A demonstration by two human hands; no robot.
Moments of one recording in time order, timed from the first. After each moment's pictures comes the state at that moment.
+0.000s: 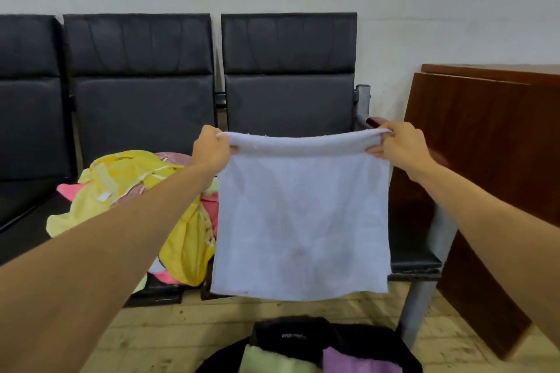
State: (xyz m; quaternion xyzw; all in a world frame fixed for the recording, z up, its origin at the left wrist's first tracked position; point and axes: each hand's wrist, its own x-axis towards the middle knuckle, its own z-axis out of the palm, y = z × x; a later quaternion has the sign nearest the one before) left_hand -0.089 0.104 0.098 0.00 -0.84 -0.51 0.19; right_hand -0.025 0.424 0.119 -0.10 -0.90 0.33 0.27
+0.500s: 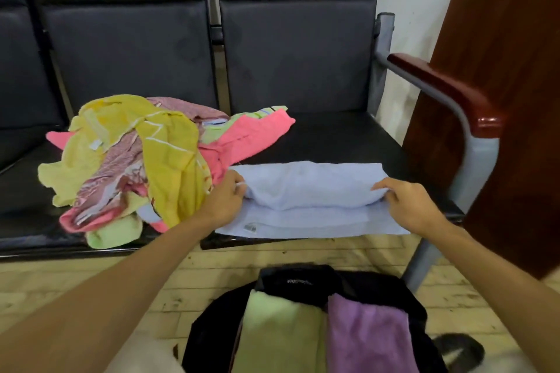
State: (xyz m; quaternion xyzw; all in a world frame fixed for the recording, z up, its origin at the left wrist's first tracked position) left_hand -0.050 0.096 -0.078 -0.10 -0.90 -0.41 0.04; right_hand 0.020 0.433 -0.069 -0.04 -0.97 0.24 0.09
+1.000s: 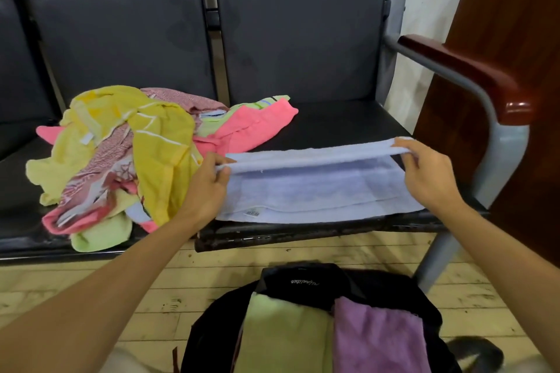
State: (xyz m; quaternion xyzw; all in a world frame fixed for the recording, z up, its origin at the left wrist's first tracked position) left_hand -0.054 0.086 -0.073 -0.12 -0.88 -0.44 0.15; right_hand -0.016 0.438 -0.067 -0.06 -0.92 0.30 0.27
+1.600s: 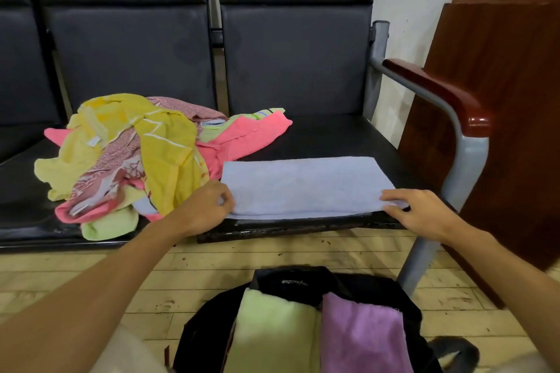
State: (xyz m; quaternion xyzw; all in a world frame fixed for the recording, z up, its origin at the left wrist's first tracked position) left_hand -0.022 0.067 -0.068 -0.15 -0.95 -0.27 -0.02; right_hand 0.044 0.455 -0.066 -0.01 -0.98 0.18 0.01
